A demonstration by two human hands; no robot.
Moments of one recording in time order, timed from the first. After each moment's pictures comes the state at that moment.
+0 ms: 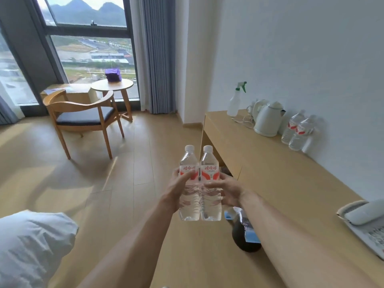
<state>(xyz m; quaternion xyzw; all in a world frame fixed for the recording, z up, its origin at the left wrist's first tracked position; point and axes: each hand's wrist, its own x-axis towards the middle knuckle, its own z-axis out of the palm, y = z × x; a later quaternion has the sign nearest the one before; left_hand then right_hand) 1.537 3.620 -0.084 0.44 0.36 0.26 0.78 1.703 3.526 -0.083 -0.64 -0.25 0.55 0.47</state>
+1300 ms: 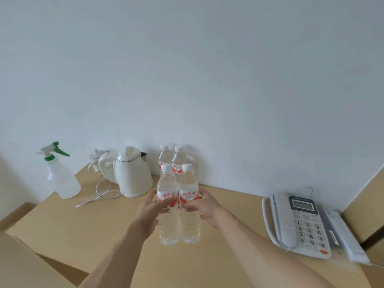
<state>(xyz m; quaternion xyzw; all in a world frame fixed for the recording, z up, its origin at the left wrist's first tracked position) 2.060 3.748 -0.066 0.65 0.10 -0.11 0.74 2.089 3.558 -0.078 -0.69 0.06 0.21 0.69</state>
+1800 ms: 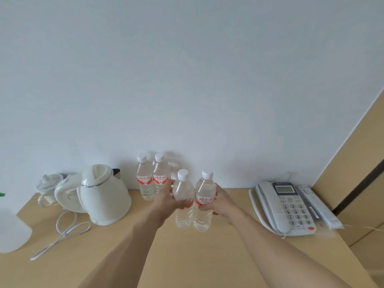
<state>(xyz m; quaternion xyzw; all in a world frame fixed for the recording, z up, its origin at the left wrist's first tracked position) 2.177 3.721 -0.083 0.75 -0.10 -0.20 0.62 2.123 3.519 -0.090 -0.77 0.18 0.08 0.60</state>
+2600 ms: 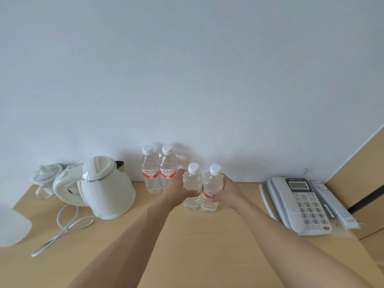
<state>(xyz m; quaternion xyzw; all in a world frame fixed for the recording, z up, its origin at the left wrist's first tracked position) 2.225 3.711 -0.097 0.83 -0.12 -0.20 0.51 2.166 3.513 -0.110 -0.85 0.19 0.06 0.49</state>
